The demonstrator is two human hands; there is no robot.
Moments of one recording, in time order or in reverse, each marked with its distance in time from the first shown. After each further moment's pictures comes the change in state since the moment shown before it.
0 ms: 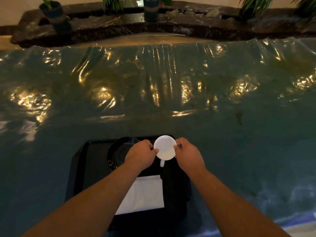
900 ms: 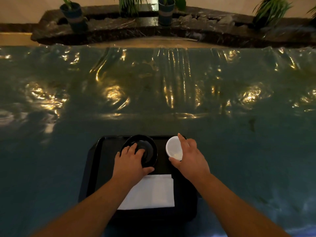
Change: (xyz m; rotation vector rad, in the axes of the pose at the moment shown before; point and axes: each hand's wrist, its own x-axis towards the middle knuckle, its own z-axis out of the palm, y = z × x) left_hand -0.041 -0.089 -0.009 0.397 0.081 0.076; right_hand -0.023 -0.018 0.023 -0.250 -0.007 -0.218
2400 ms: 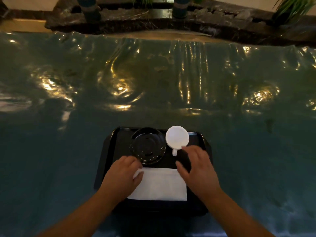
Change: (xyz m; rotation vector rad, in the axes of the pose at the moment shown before) left_hand -0.062 -0.084 0.032 -0.198 0.421 0.355; right_hand -0.049 -0.029 0.018 0.096 0.220 -0.320
